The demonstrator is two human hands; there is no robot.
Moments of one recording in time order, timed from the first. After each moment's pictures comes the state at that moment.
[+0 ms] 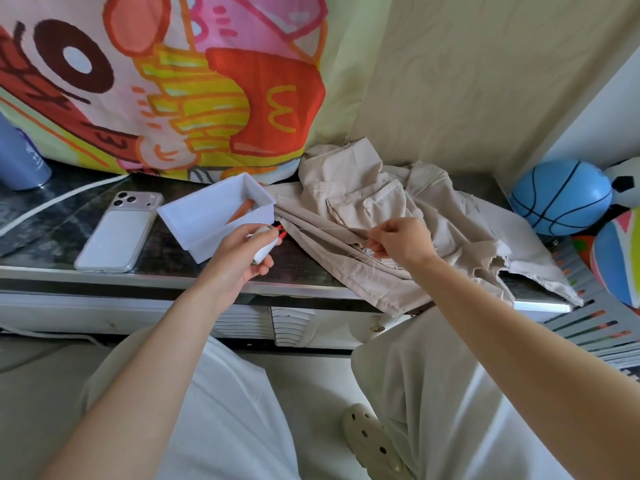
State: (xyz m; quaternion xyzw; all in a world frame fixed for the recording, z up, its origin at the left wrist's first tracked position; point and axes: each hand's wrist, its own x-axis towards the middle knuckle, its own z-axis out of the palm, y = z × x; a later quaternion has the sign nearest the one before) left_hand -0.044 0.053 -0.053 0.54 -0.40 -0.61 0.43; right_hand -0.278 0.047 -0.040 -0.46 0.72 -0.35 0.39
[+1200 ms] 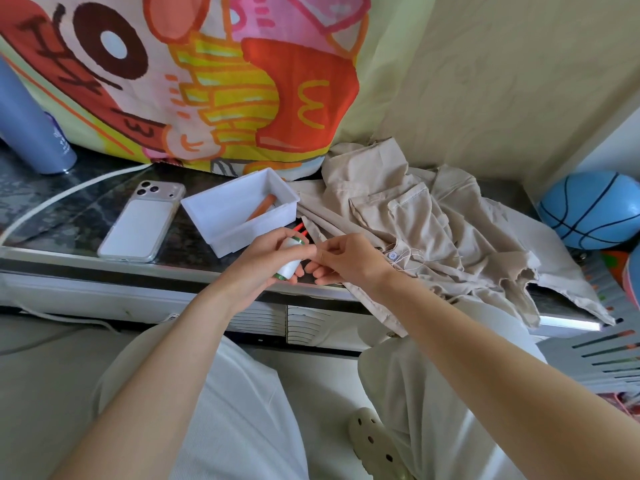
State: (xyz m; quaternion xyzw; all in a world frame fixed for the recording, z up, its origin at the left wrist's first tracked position) left_hand -0.037 0.060 -0.044 0.51 -0.48 -0.63 0.34; right_hand -0.190 0.054 -0.042 -0.49 0.56 -0.29 0.60
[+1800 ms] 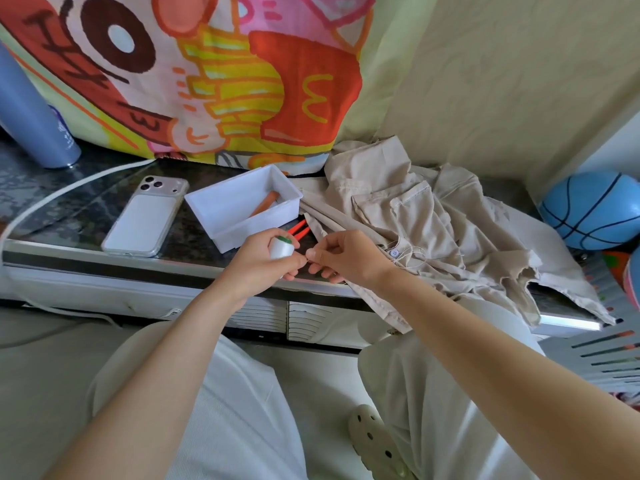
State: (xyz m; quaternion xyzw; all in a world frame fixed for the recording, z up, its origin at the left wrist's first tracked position) left_hand -0.028 0.066 -0.050 0.59 -0.54 -0.51 0.33; right_hand -0.188 0.056 -0.039 -0.59 0.58 -0.21 0.52
